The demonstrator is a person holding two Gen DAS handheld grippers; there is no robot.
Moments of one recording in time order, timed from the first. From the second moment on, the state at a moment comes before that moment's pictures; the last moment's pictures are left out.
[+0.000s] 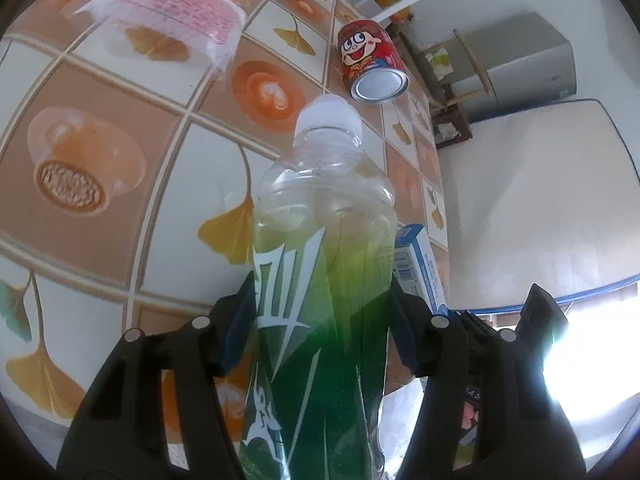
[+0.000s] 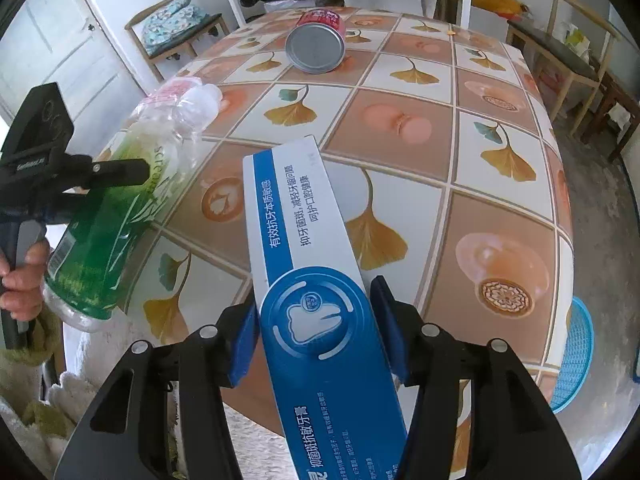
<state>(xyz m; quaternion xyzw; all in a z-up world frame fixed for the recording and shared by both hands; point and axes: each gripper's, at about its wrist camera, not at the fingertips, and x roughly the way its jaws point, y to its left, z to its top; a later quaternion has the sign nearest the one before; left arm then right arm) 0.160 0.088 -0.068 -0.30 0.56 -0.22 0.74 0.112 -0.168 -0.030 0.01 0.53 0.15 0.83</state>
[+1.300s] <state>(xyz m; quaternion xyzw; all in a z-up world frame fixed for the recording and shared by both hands) 0.116 0.104 -0.042 -0.33 0.48 -0.24 0.78 0.101 -0.164 -0.005 0.07 0.53 0.14 0.83</state>
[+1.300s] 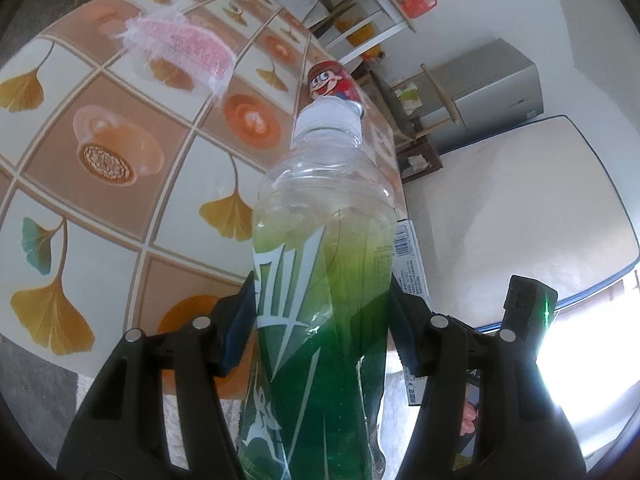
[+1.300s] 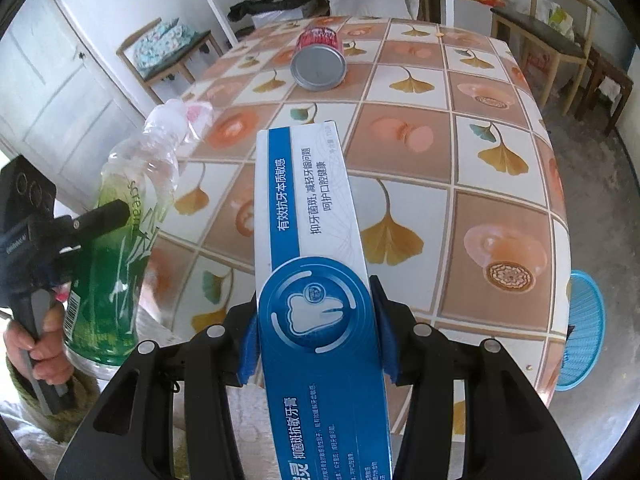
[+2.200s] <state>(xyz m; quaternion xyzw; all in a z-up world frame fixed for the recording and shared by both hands) 0.093 0.041 0.026 -0.27 0.44 -0.30 0.80 0.058 -0.244 0.034 0.19 0.45 0.13 0.86</state>
